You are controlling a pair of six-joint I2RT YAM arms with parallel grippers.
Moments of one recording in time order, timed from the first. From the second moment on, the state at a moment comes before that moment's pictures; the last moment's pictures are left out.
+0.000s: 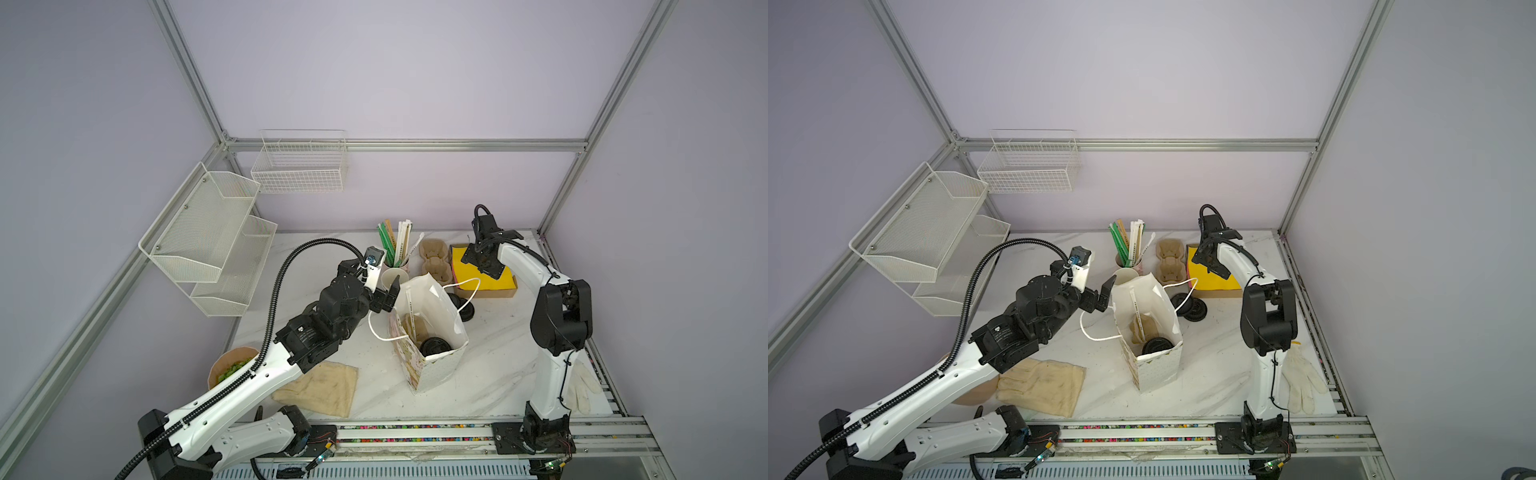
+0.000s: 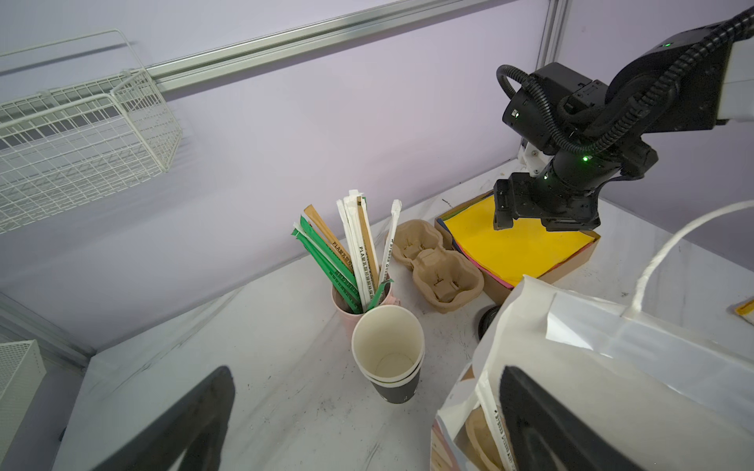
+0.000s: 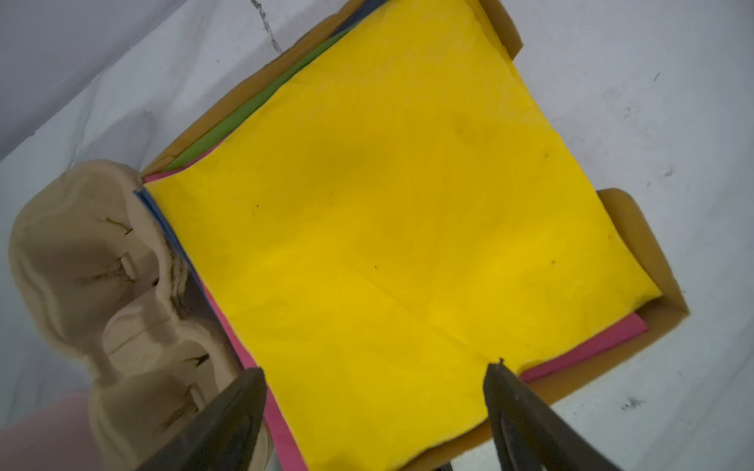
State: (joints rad) left arm -0.81 1.05 1.06 -0.25 -0.45 0.06; right arm 0.22 2.05 1.76 -0.84 0.21 0.75
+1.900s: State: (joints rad) left arm -0.81 1.05 1.03 -0.22 -0.46 0.08; right arm 0.14 2.10 1.72 -0.67 0.11 0.71
